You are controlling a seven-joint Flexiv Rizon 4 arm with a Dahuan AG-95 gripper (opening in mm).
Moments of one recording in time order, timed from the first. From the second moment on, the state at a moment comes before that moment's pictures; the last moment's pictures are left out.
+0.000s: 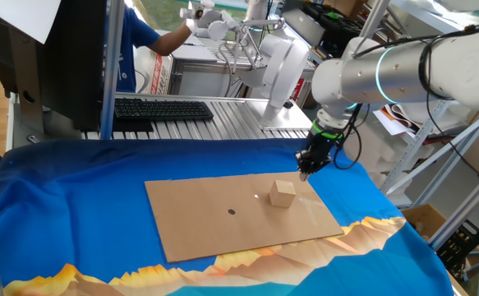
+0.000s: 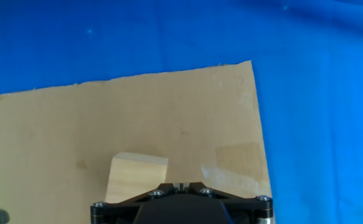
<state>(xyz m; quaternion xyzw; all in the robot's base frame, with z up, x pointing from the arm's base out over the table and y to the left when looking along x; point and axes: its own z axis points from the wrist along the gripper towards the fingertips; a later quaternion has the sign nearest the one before) 0.662 -0.241 0.102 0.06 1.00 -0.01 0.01</state>
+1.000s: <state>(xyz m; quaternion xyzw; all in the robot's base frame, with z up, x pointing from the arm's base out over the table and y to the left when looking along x) 0.677 -0.227 0.088 0.07 1.00 -0.01 0.01</state>
